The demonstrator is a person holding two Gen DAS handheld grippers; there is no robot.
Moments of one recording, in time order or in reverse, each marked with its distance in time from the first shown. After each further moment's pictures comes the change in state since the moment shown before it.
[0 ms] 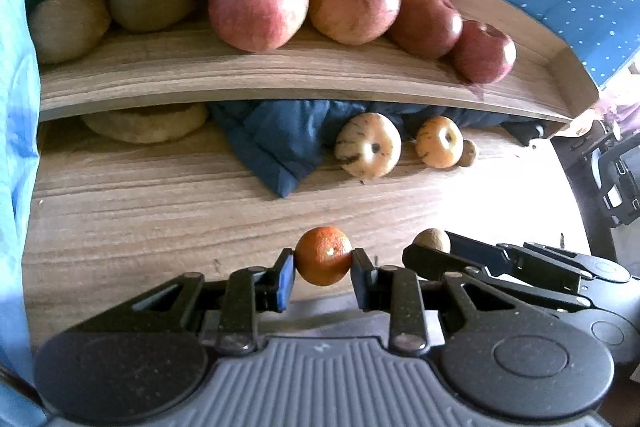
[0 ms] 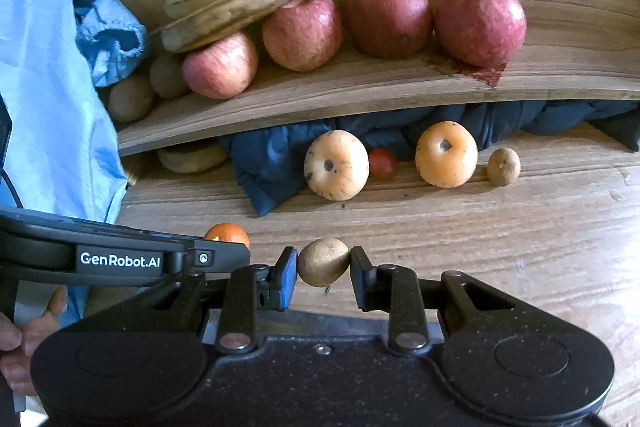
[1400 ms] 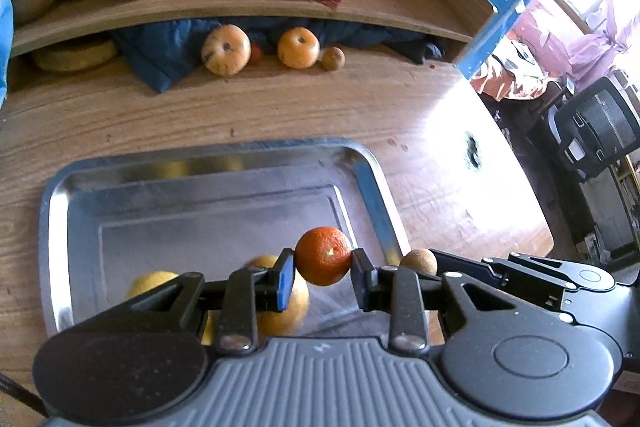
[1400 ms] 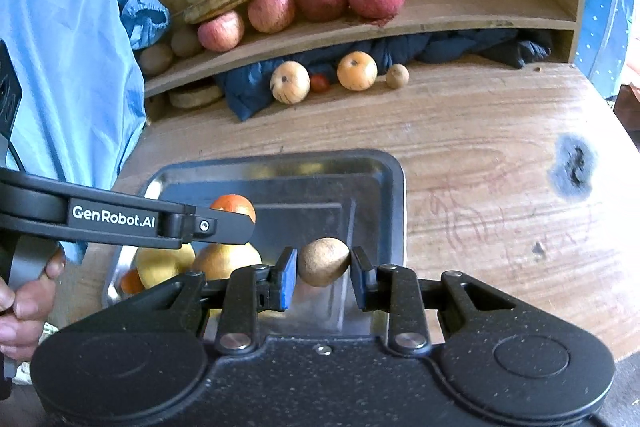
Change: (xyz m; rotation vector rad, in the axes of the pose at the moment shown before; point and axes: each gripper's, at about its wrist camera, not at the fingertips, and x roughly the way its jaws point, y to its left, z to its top) left arm -0.042 -0.097 -0.107 0.102 0.003 -0.085; right arm -0.122 -0.037 -0.122 0.015 -0.029 -0.037
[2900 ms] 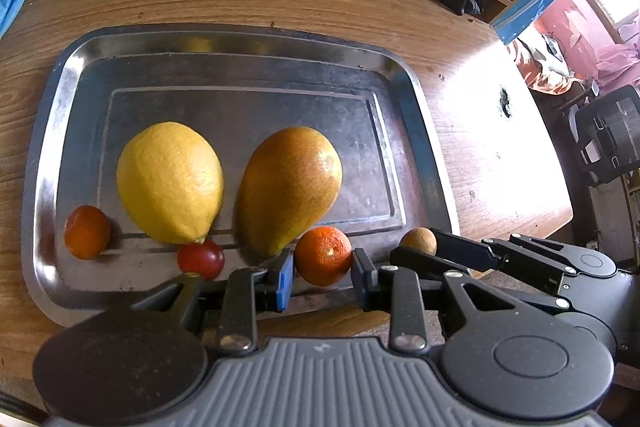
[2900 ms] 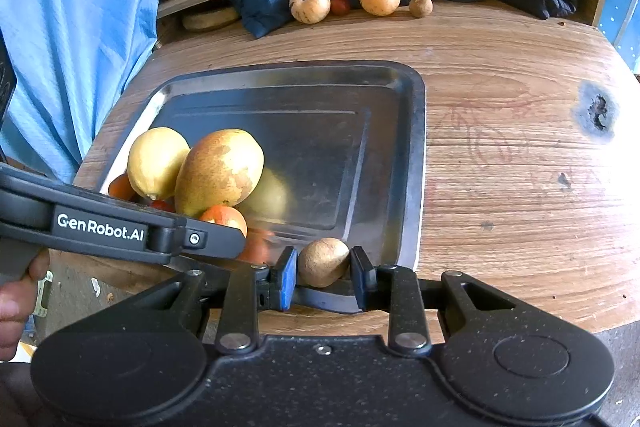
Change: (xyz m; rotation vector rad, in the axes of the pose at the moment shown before) left arm 0.020 0.016 -0.057 -0.151 0.094 0.028; right arm 0.020 0.007 -0.046 -0.091 0.124 0.013
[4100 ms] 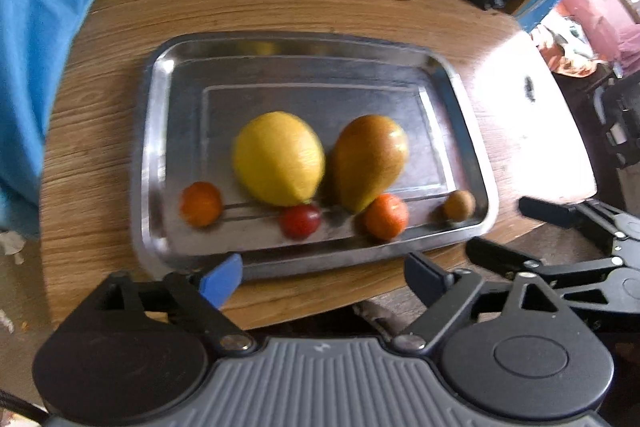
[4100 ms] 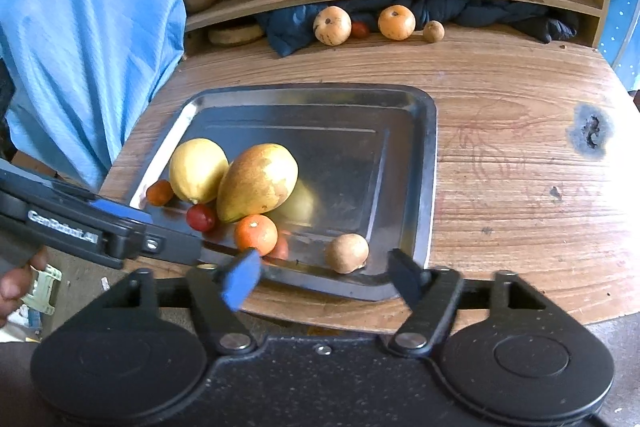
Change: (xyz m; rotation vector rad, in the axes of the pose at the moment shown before) left arm -0.051 0.030 -0.013 0.030 0.034 0.131; right arm -0.035 0.012 0.001 -0.030 -0.023 0.018
